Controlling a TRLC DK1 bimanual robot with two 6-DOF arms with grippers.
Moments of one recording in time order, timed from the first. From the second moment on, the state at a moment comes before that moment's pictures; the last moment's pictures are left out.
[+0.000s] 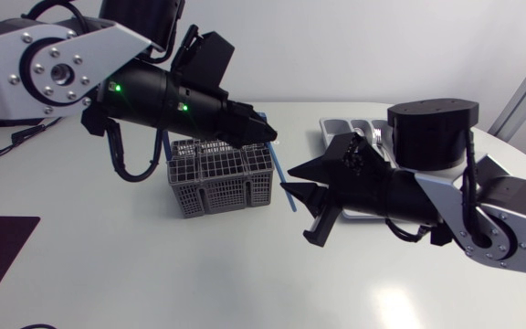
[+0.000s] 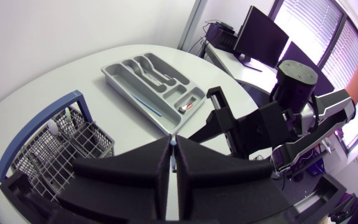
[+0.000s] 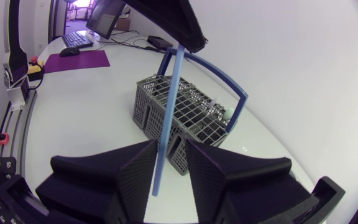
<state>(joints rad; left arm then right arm) -0.60 1.50 1.27 -0.42 0.46 -0.03 0.58 1.25 0.65 0.15 -0.28 -0.42</state>
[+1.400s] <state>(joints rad) -0.48 1.41 1.18 -0.46 0.07 0.14 0.03 1.70 1.05 -0.16 -0.33 -0.24</state>
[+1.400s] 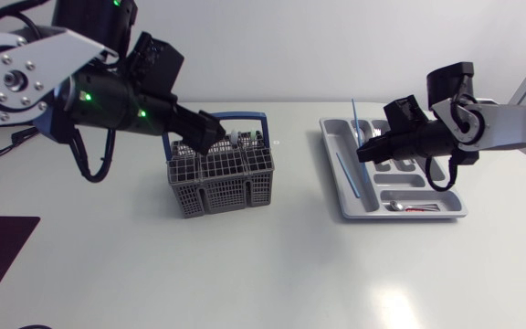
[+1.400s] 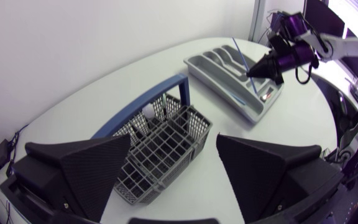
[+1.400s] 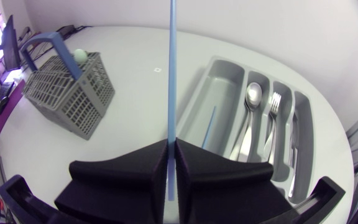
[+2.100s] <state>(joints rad) -0.53 1.35 0.94 -0.43 -0.09 0.25 0.10 2.12 1.38 -0.31 -0.10 -0.06</state>
